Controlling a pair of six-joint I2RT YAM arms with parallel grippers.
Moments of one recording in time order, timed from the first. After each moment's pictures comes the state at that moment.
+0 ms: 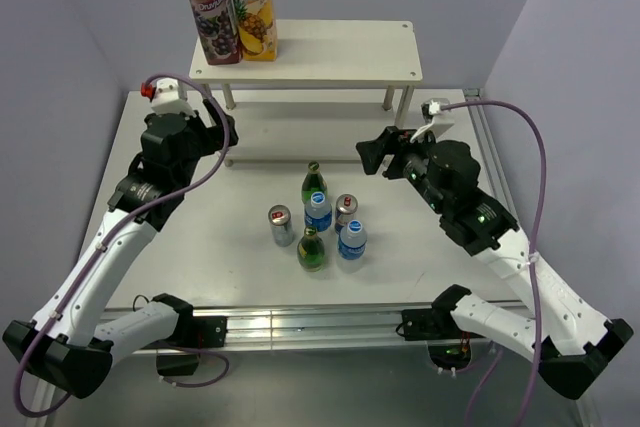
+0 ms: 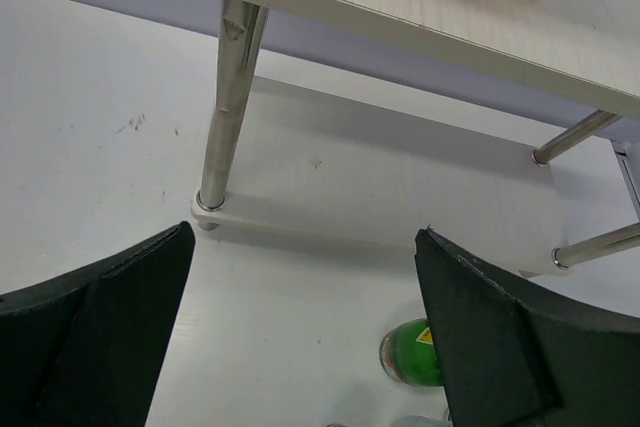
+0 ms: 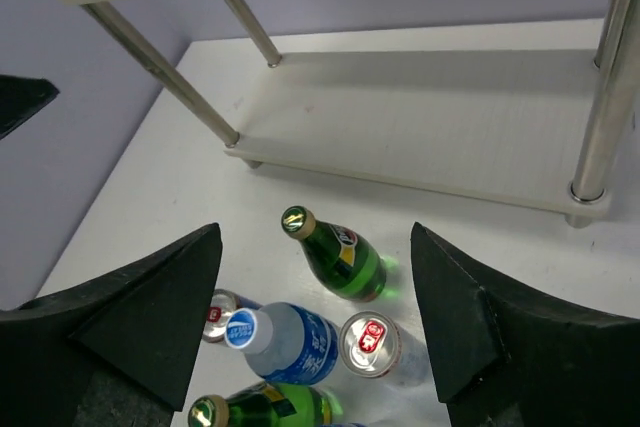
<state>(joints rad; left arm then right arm) -0.42 1.05 1.15 -0.32 -0.35 -0.42 0.61 0.89 1.03 -0.28 0.19 0.44</state>
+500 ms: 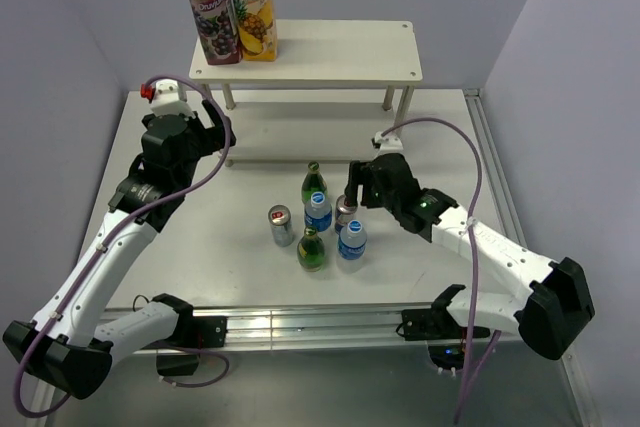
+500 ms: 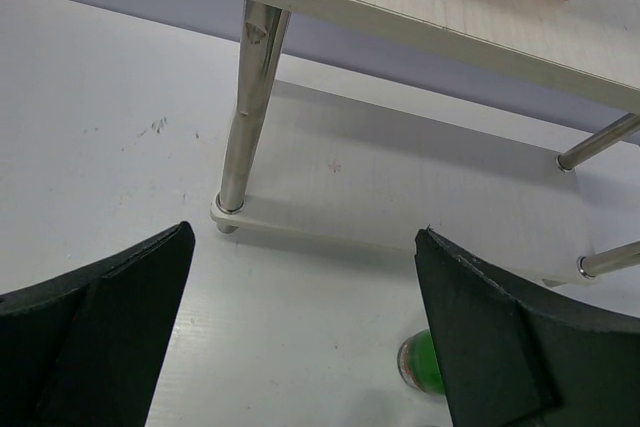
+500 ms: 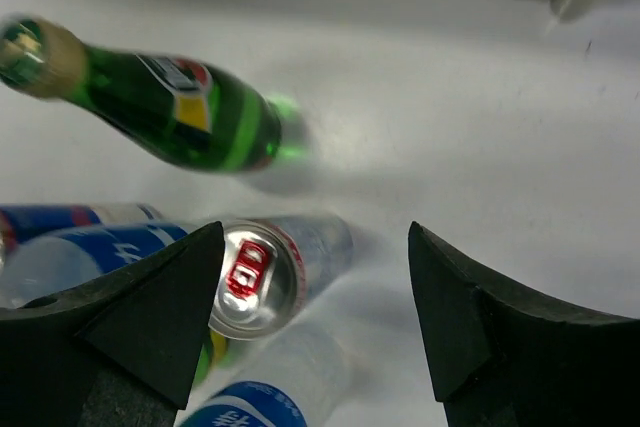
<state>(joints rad) -0.42 1.04 1.13 -0.31 -0.39 -0.39 0.65 1.12 0.86 -0.31 0.24 0.45</state>
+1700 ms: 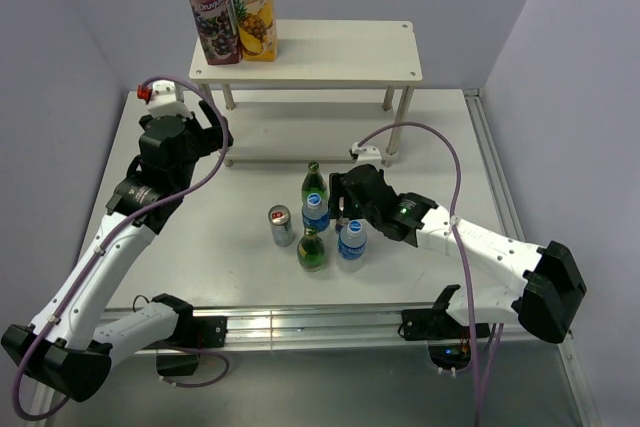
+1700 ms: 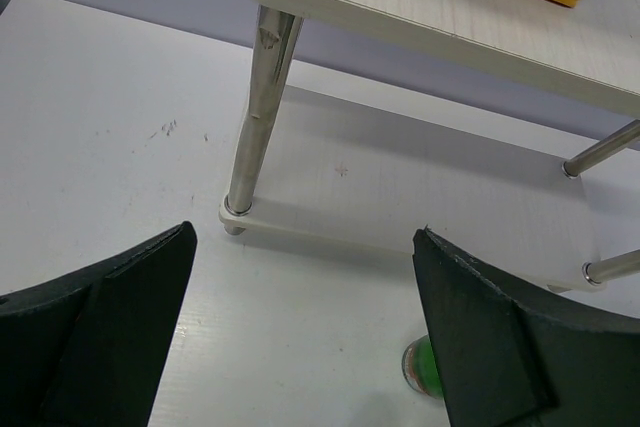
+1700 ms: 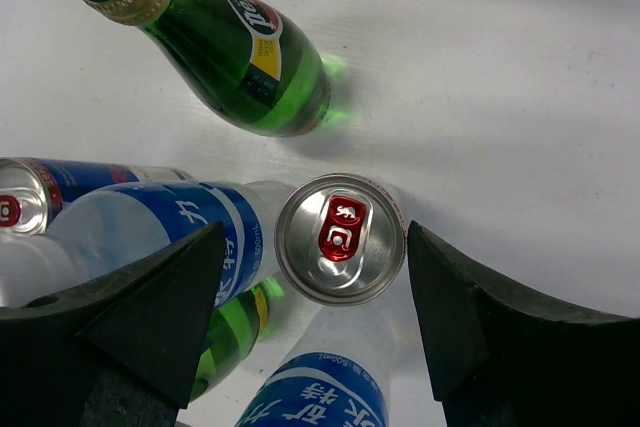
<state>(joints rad) -0.42 1.03 1.13 -0.32 -0.42 -0.38 0.84 1.22 0.87 -0.38 0.36 0.57</state>
